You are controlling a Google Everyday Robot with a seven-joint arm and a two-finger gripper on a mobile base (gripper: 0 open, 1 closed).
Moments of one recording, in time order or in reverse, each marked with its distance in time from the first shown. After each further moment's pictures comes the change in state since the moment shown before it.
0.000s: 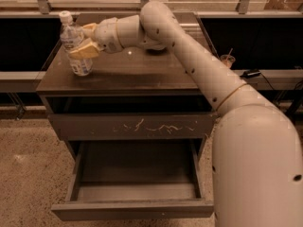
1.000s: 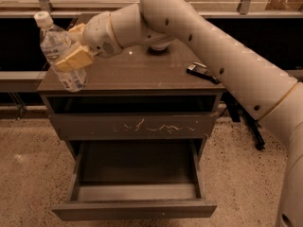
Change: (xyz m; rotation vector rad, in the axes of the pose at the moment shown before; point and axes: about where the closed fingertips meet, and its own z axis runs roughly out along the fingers) arm -0.077 0.104 -0.035 -0.117 0.061 0.020
